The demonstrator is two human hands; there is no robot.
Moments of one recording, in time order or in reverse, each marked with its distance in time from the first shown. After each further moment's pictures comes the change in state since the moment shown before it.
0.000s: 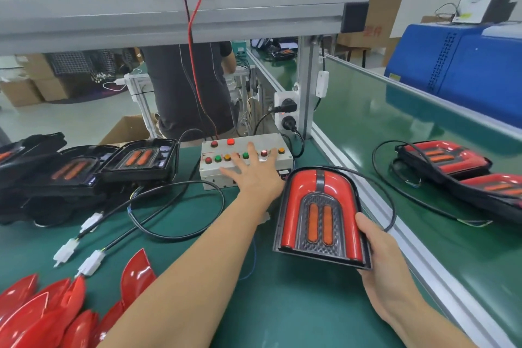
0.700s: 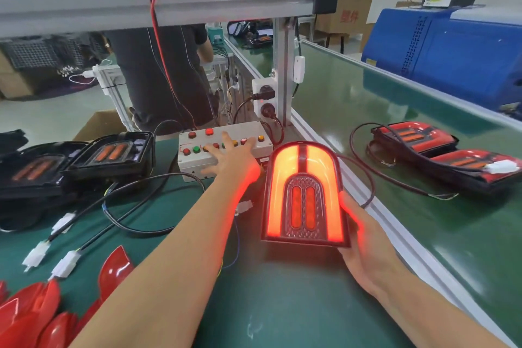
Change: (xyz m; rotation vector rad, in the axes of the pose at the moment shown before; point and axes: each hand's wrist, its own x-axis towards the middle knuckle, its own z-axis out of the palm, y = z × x) left_hand 0.002 0.003 -0.011 -0.072 -0.081 -0.038; right_hand 0.004 0.002 -0.011 0.081 -0.025 0.112
